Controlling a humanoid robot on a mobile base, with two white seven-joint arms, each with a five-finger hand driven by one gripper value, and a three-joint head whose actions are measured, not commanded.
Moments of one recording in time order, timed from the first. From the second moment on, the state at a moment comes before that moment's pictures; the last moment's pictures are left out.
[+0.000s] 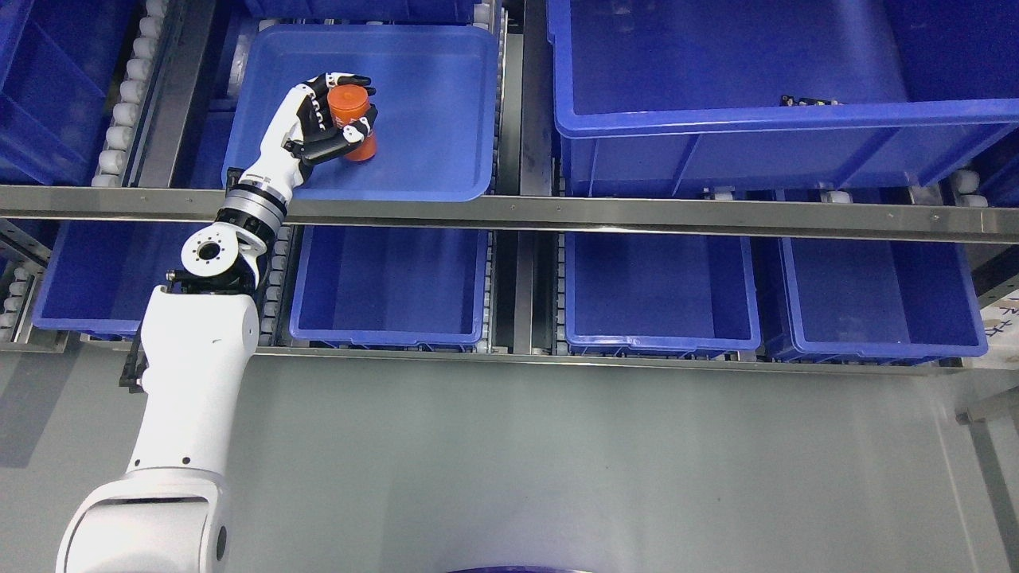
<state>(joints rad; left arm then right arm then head) -0.64 0.13 0.01 -0.96 0.10 -0.18 -0.34 0.00 0.00 0.00 0.00 0.00 -0.02 -0.03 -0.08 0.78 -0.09</state>
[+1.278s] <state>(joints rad) -0.66 0.03 0.19 -1.09 0.14 -0.31 -0.34 0.00 0.00 0.00 0.00 0.00 -0.02 -0.03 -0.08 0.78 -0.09</state>
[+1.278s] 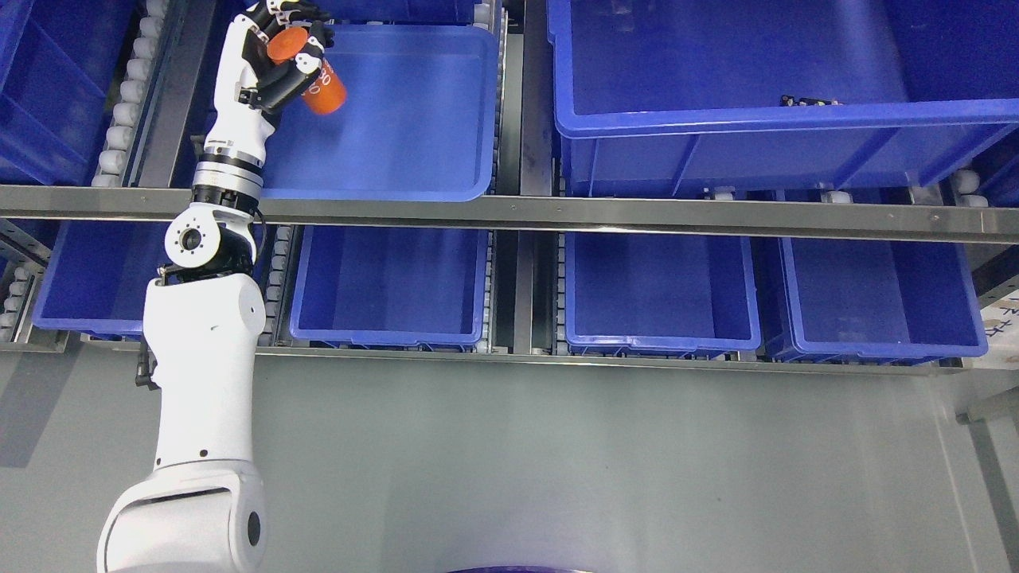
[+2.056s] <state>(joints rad) -0.61 0.01 0.21 -1.31 0.15 -0.47 -0.18 0.00 0.00 0.00 0.00 0.00 -0.02 -0.03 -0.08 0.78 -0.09</state>
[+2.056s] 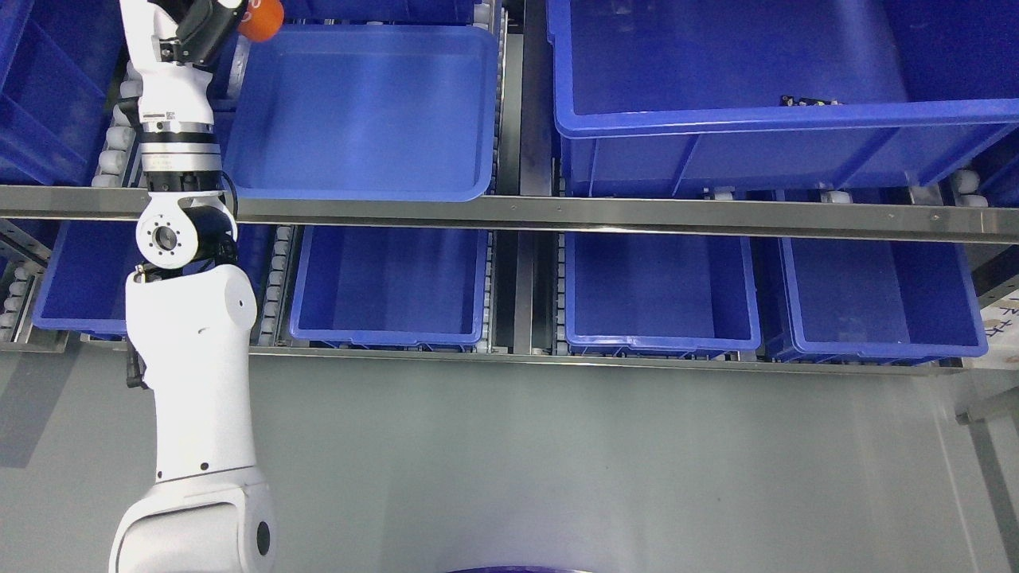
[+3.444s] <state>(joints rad) -0.45 0.00 0.16 -1.52 0.15 -0.47 -0.14 0.00 0.00 0.00 0.00 0.00 -0.02 -0.03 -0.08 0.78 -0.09</state>
